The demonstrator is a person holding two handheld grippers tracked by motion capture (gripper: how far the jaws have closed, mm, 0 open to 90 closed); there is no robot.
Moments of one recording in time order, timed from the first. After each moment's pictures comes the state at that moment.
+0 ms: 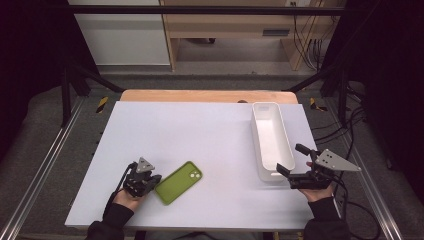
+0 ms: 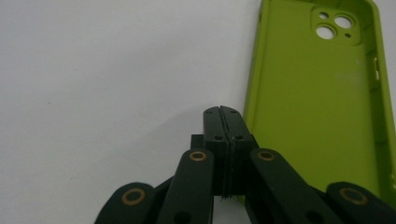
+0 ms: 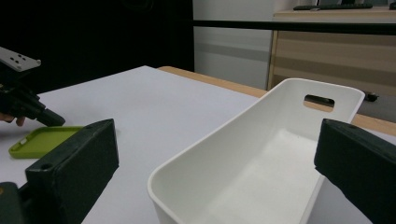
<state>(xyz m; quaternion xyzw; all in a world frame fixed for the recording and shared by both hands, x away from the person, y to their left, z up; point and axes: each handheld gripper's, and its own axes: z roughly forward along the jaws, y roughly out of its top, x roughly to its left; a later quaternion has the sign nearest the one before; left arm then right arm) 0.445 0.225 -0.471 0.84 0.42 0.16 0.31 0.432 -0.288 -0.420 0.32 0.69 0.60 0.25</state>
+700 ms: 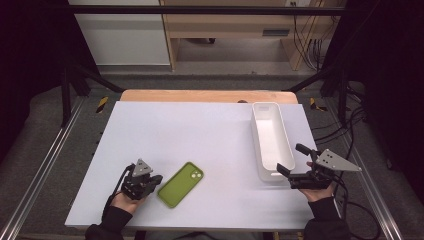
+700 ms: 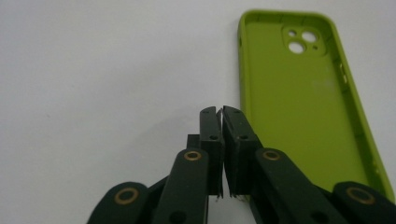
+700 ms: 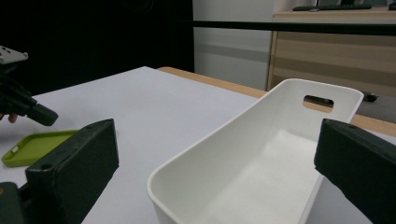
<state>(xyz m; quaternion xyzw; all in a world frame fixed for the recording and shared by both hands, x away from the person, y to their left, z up) 0.435 0.228 -0.458 0.83 0.40 0.17 0.35 0.432 -0.289 -0.420 0.32 0.69 0.60 0.25</state>
